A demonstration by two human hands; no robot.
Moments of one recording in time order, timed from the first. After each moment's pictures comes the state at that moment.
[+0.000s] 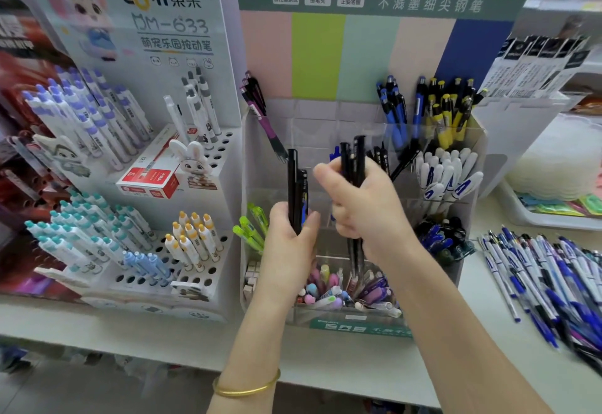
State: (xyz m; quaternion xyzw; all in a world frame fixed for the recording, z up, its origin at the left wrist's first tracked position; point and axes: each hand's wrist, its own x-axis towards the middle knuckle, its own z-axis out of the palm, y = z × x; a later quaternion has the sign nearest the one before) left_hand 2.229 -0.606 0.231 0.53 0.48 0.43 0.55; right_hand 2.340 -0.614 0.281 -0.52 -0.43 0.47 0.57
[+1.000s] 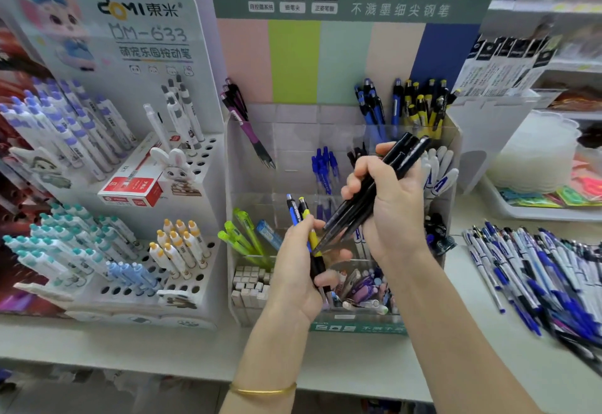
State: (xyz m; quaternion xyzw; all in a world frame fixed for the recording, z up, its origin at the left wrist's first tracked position) left_hand 2.257 -0.625 0.242 0.22 0.41 0.39 0.79; right_hand 2.357 -0.625 0.282 -0.36 -0.25 0.41 0.79
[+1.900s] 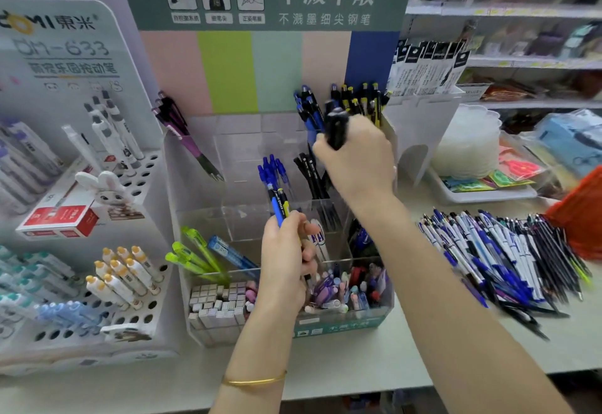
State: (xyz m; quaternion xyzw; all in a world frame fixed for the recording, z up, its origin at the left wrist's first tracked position) left_hand 2.300 -0.620 0.242 0.35 0.44 0.40 0.73; right_hand 2.410 -0.601 0.307 -0.77 -0.48 -0.06 0.43
